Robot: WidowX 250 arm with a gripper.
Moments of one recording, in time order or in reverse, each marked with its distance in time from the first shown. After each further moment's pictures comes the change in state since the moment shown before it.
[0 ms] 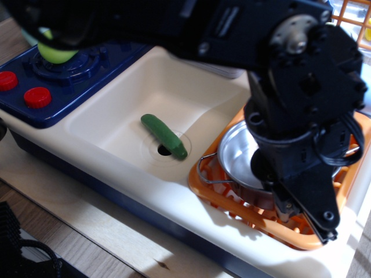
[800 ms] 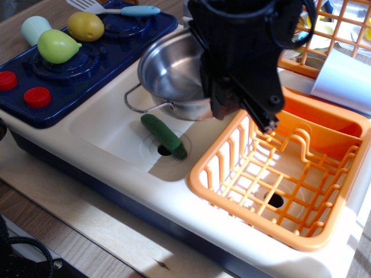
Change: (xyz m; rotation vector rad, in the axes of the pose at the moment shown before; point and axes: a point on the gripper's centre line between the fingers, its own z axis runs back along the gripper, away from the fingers) arm -0.010 0.067 0.042 0.184 0.067 0.028
